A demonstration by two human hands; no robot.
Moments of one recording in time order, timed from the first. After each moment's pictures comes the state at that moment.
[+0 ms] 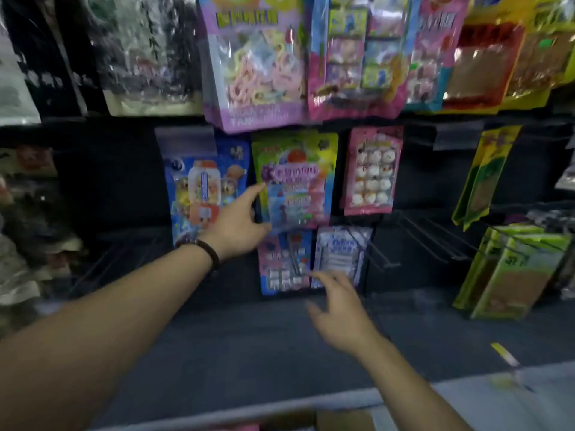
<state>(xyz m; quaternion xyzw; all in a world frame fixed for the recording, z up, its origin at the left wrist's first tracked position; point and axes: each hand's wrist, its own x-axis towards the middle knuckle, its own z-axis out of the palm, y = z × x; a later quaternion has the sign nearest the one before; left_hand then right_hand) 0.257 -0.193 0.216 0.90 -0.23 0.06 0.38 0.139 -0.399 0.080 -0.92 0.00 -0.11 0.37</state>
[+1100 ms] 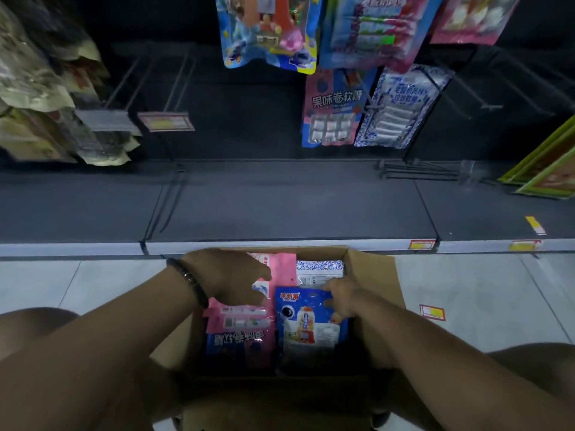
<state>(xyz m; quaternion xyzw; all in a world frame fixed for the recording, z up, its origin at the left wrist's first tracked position) 0.086 -0.053 0.010 0.86 -0.34 -0.38 -0.06 0.055 -0.310 -0.169 -0.90 0.03 0.41 0.13</state>
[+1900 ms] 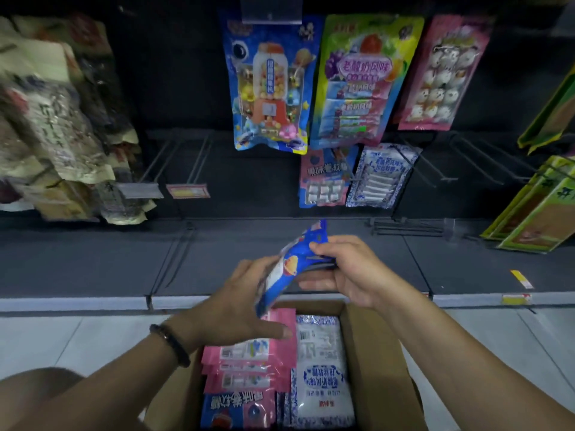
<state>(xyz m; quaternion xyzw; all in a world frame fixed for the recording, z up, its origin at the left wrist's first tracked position) 0.064 -0.038 0.036 0.89 -0.27 -0.14 0.34 0.060 -0.274 0.081 -0.61 0.10 0.16 0.77</state>
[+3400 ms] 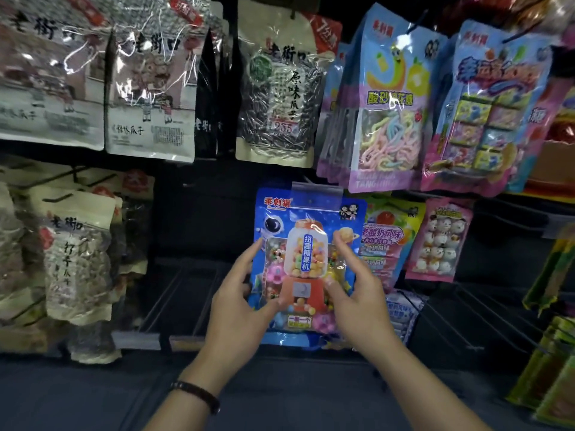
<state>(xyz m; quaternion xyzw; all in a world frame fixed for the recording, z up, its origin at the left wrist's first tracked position) 0.205 -0.049 0.175 0.68 -0.20 0.16 0.68 0.195 -0.244 0.198 -0.77 -0.09 -0.24 0.59</state>
